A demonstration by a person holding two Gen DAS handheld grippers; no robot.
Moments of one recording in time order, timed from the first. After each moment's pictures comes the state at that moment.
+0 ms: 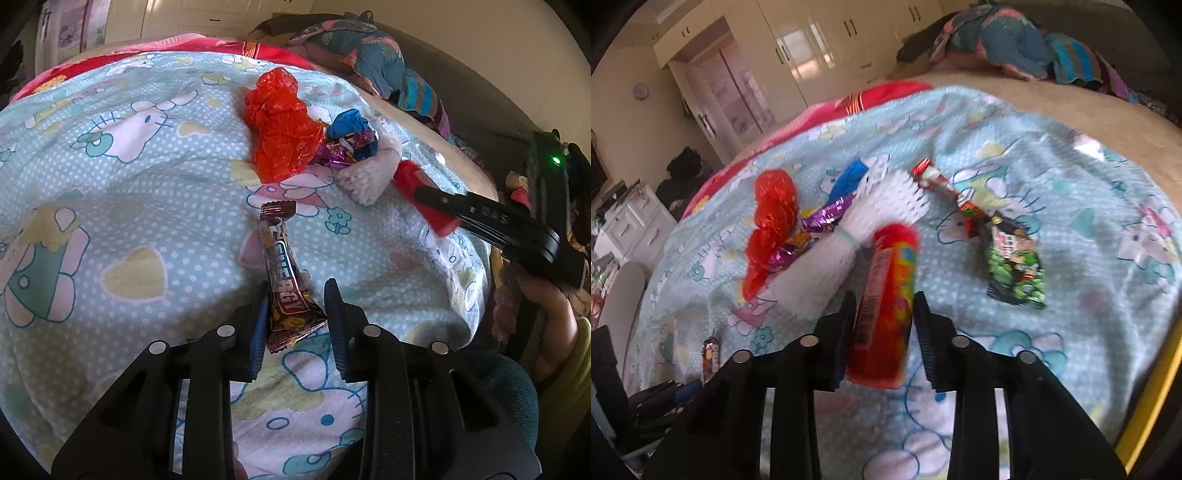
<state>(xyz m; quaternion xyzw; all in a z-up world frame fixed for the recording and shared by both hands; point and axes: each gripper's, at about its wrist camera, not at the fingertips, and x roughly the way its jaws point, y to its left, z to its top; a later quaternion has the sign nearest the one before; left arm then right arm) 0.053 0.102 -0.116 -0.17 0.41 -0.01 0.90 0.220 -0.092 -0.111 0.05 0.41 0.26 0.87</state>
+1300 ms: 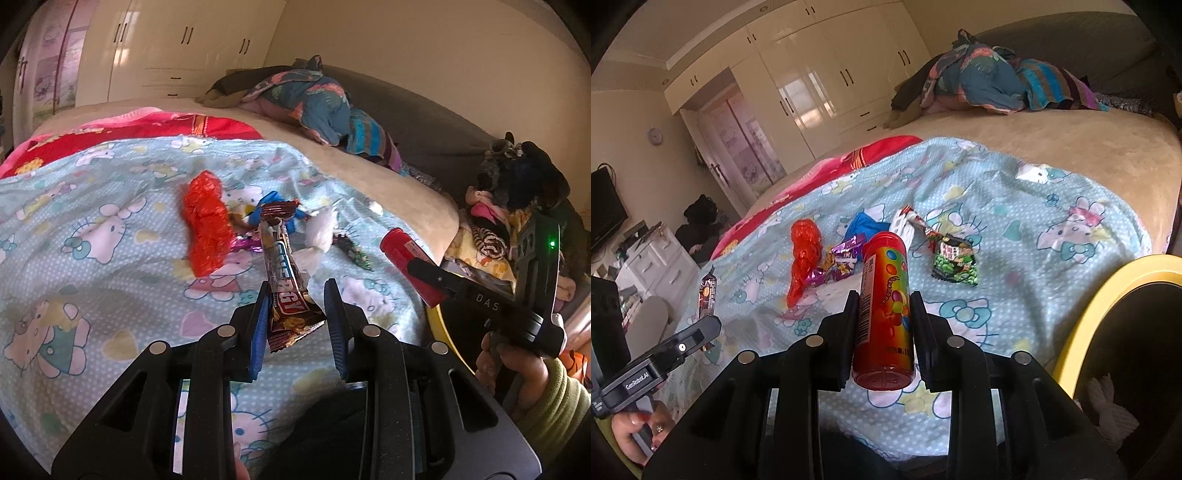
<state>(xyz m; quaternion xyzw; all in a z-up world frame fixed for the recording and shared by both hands) 0.035 0.055 -0.032 -0.13 0.31 -0.06 0.94 0.151 -0.163 -0.060 0.11 0.34 0.26 0.90</state>
